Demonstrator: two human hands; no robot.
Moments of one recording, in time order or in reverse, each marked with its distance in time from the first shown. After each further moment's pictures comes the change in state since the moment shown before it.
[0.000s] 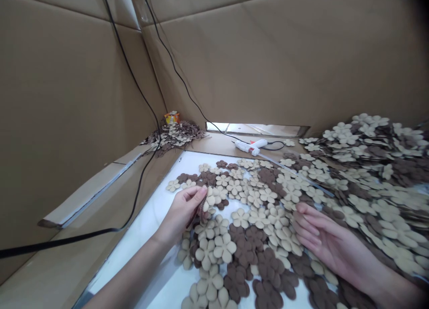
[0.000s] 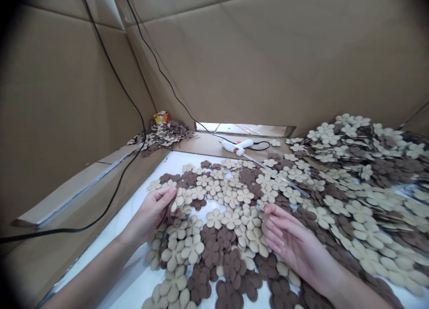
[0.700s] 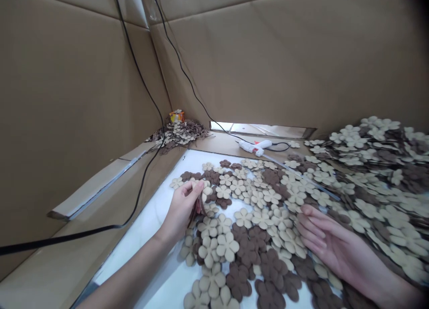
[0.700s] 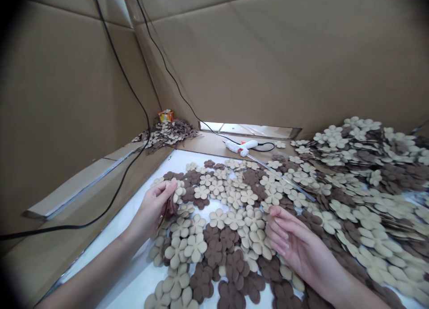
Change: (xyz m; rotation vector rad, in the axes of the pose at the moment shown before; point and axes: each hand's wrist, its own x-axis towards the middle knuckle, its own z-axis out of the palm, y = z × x) left_hand 0.003 -0.004 -0.002 0.085 0.202 0.119; right_hand -0.001 -0.003 0.003 -0.015 0.062 0.012
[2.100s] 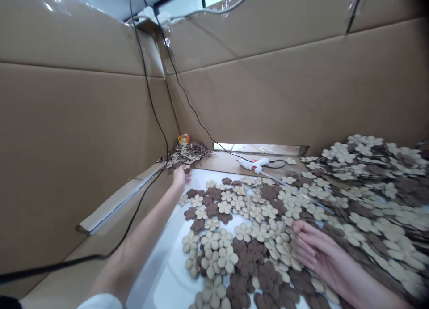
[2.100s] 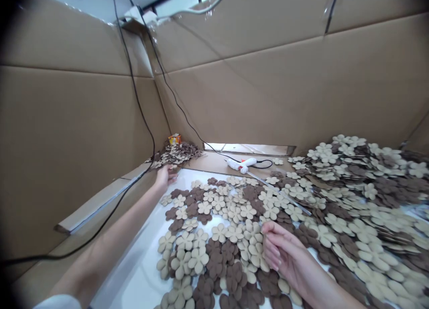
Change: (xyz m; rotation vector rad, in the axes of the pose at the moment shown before) left_hand 0.135 0.034 -0.039 -0.139 0.456 -0.111; right_hand -0.004 0.010 0.003 -0.084 -0.164 -0.054
